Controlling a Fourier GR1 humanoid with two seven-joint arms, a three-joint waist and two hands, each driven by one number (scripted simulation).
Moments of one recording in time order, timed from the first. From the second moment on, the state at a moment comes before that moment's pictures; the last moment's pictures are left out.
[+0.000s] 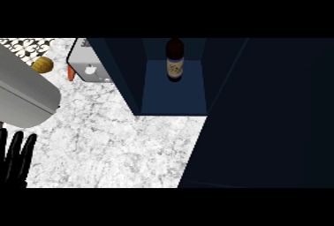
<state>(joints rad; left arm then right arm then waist) 0.40 0.70 -0.34 -2.09 0.78 0.33 -0.62 0.10 0.00 0.62 -2.46 -0.13 0.21 0.76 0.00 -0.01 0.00</state>
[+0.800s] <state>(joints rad) 0.45 0.79 -0.11 -2.05 0.91 0.14 -0.55 -0.09 -0.07 0.85 -2.42 0.10 -0.18 0.74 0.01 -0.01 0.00</state>
